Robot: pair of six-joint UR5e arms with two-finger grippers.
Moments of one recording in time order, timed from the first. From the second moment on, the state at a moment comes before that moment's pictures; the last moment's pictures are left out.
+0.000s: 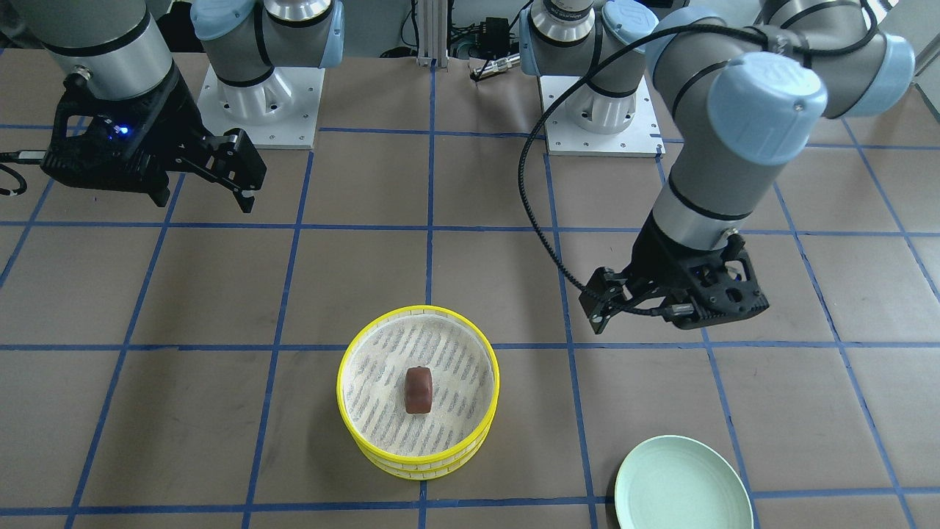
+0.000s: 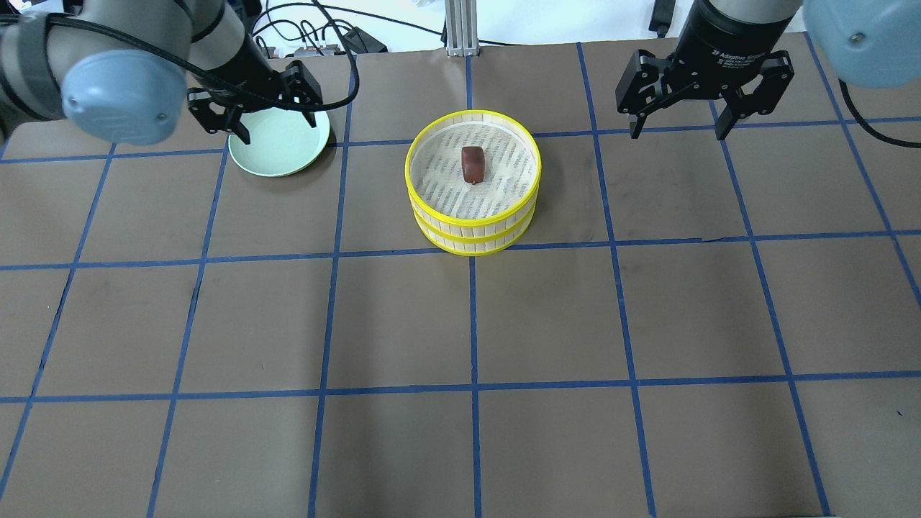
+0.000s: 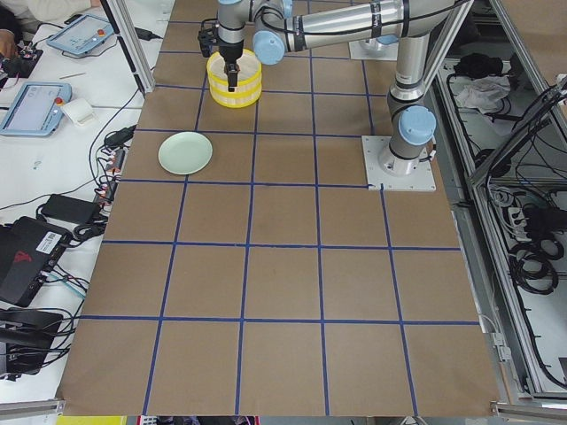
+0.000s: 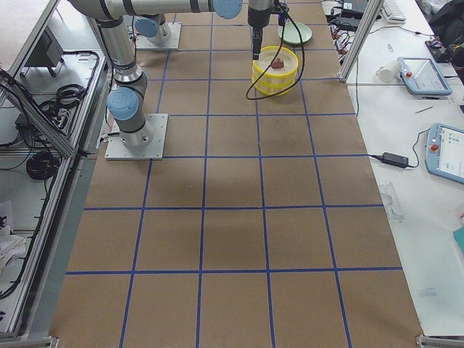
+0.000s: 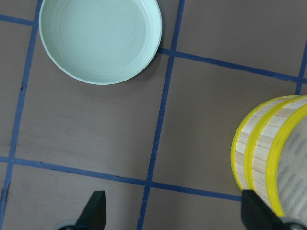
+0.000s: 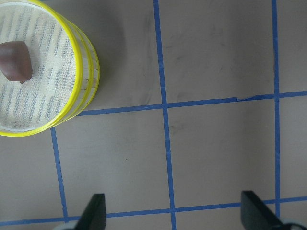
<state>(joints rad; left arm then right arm) -1.55 -1.79 -1.55 -1.23 1.54 -0.19 1.58 -1.52 1.48 -1.55 -1.57 0.09</state>
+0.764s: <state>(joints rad) -1.48 -1.65 -1.56 -1.44 1.61 -0.14 1.58 -1.52 1.48 -1.56 -1.57 0.09</state>
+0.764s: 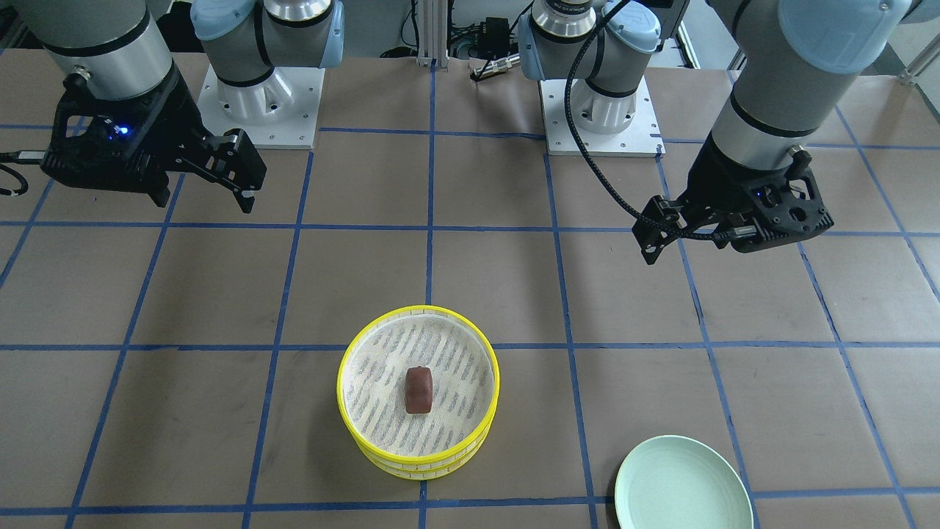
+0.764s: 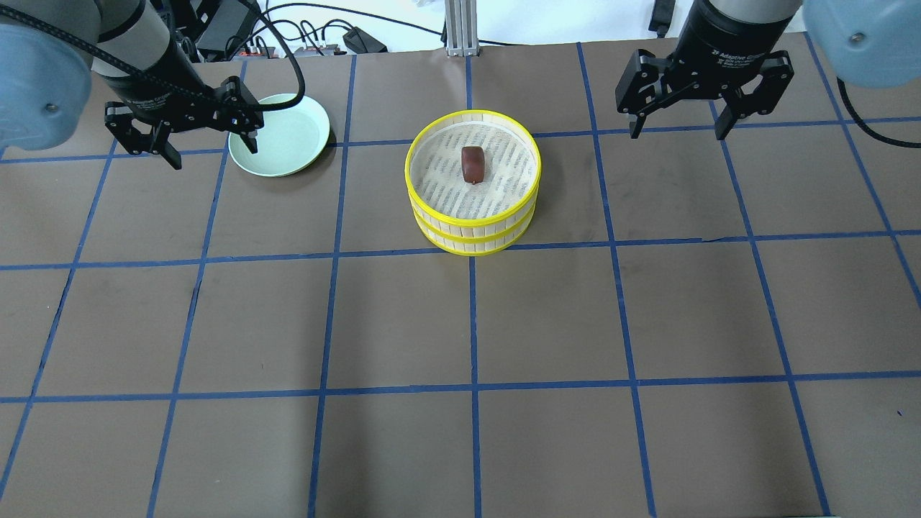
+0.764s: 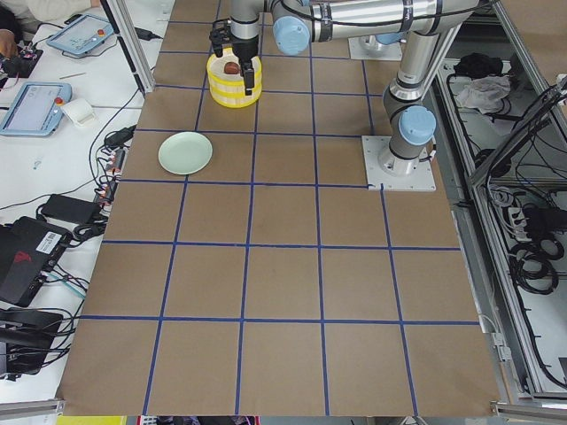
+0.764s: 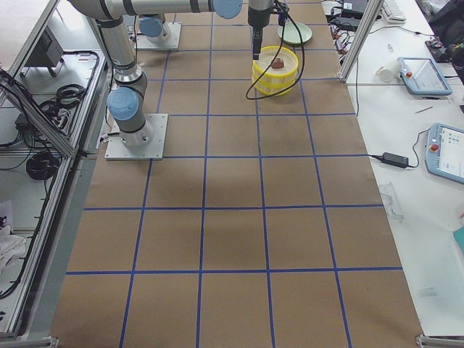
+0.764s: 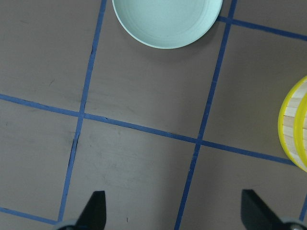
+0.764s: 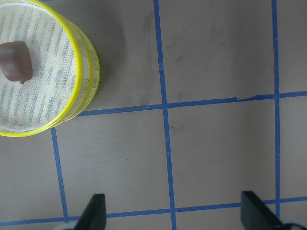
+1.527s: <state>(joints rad) -1.56 -1.63 -1.59 -1.50 1.61 -0.15 1.58 -1.52 1.48 -1.56 -1.57 0.09</state>
